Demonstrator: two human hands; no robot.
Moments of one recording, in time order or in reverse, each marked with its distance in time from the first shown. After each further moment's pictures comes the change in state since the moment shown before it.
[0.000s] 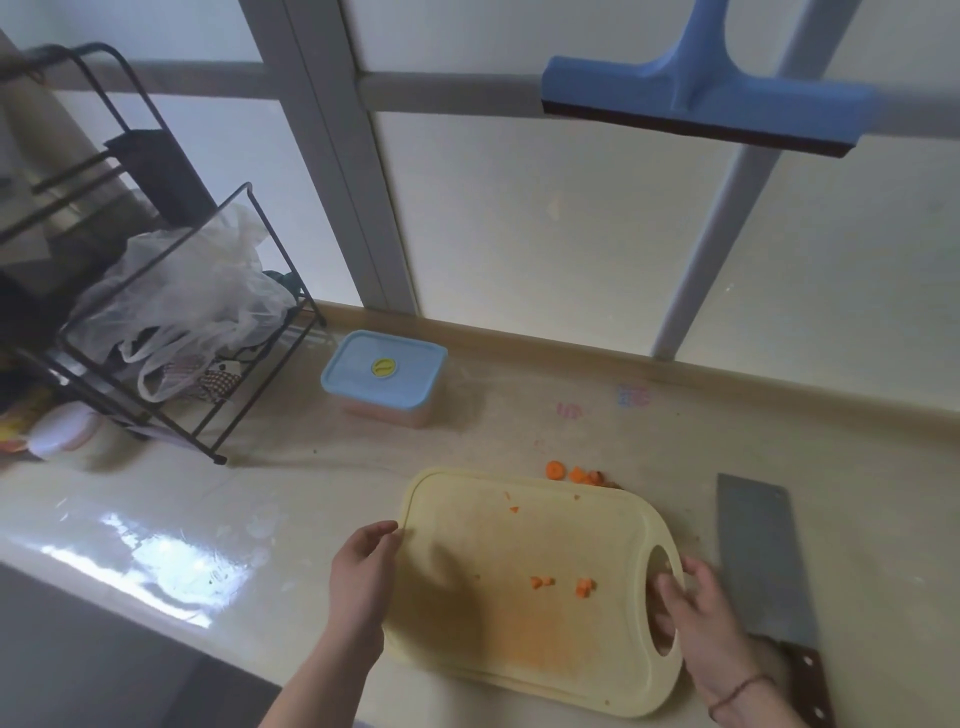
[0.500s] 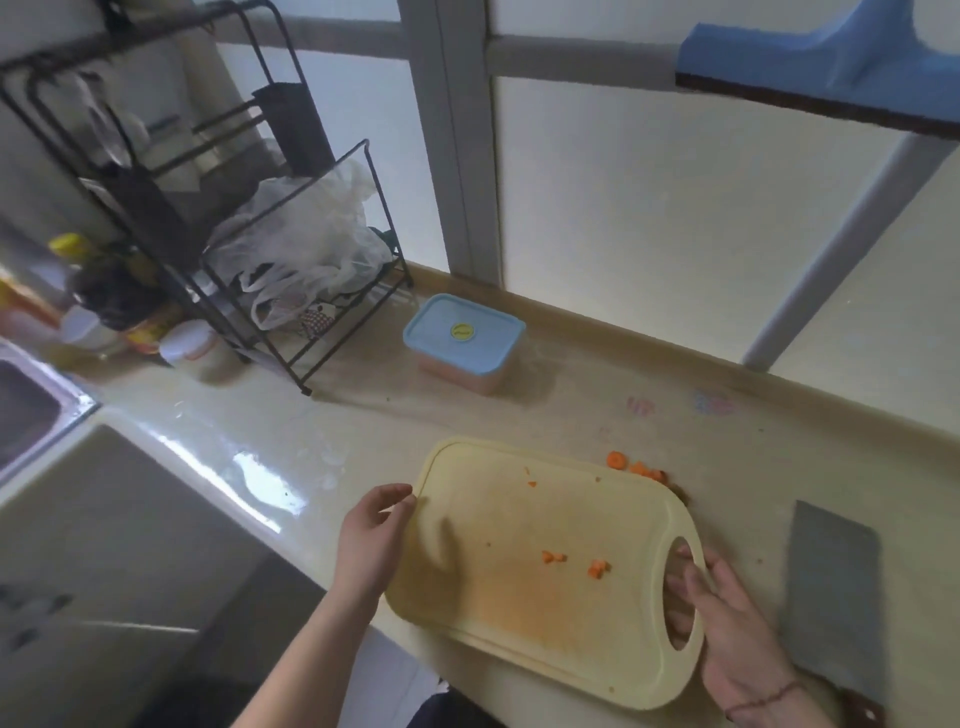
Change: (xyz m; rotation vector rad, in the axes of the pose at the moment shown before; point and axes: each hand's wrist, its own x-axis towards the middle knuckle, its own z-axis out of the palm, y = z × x) left_hand -0.017 -0.003 -0.048 0.100 0.082 0.147; right_hand -0.008 -0.017 0.015 0.190 -0.294 0.053
